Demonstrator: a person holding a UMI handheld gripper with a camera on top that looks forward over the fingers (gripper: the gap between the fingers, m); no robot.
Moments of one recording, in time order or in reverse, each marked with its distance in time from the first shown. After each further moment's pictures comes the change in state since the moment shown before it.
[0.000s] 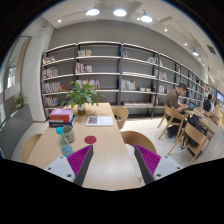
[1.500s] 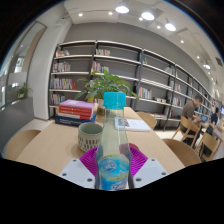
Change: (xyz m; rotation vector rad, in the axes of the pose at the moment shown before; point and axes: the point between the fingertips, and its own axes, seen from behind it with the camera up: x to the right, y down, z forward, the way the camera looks) arm -0.239 0.063 0.230 0.123 -0.032 -0.117
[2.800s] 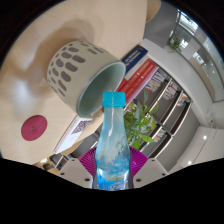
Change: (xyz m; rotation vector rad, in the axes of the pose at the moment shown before) arm 0.015 -0.115 0.184 0.129 0.159 -2.131
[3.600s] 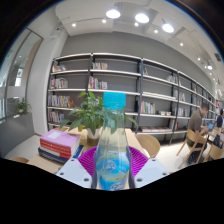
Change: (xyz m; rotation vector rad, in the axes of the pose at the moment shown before) arm 0.001 0.072 -0.031 0.018 -0.028 2.185
